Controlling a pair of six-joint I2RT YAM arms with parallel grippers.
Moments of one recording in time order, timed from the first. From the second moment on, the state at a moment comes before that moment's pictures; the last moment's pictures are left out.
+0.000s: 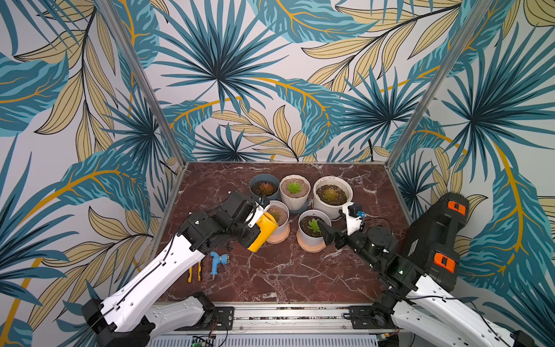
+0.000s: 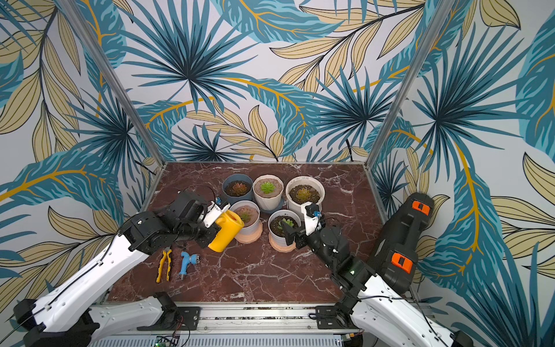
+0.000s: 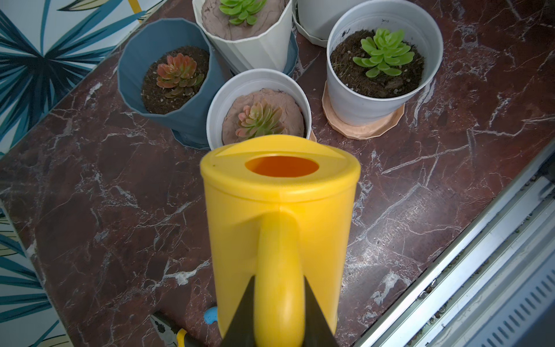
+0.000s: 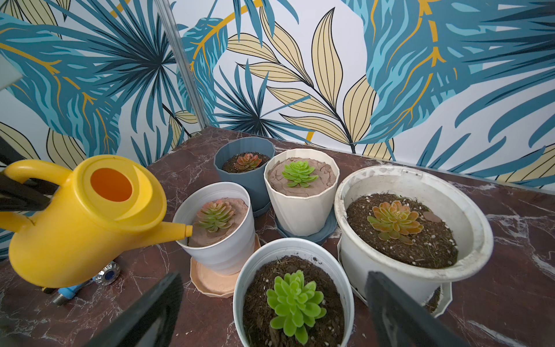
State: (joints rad) left arm -0.71 1.12 1.30 -1.11 -0.09 0.05; right arm 0.69 0.70 0.57 -0.05 0.19 0.15
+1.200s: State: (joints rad) left arm -0.72 1.29 1.41 -0.98 -0.07 0.08; right arm 0.69 0.70 0.57 -0.05 0.19 0.15
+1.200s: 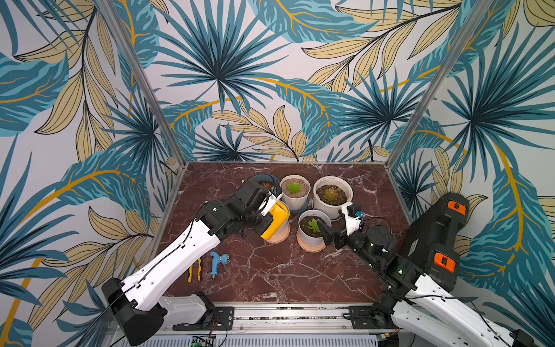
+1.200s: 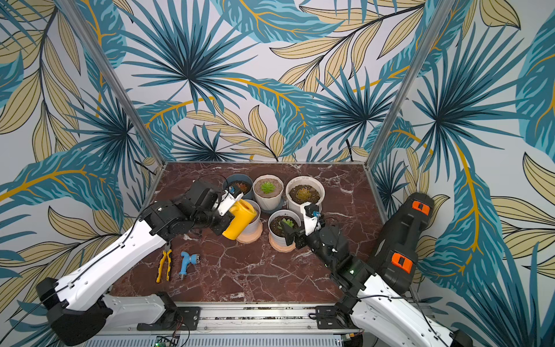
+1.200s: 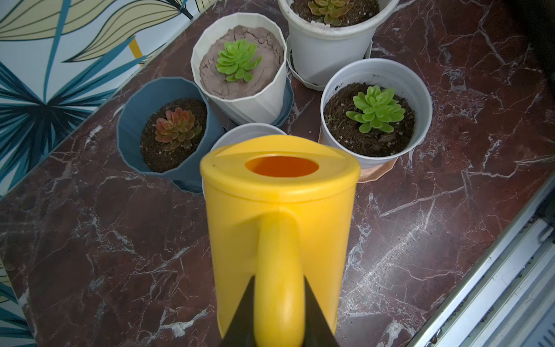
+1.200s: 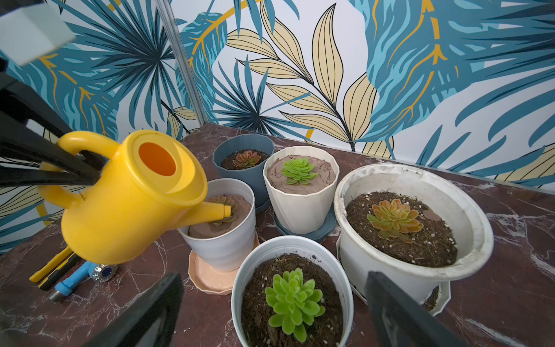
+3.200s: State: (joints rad) left arm -0.61 0.85 0.94 -0.45 -0.14 0.08; right arm 0.69 0.69 0.55 -0.03 0.10 0.12
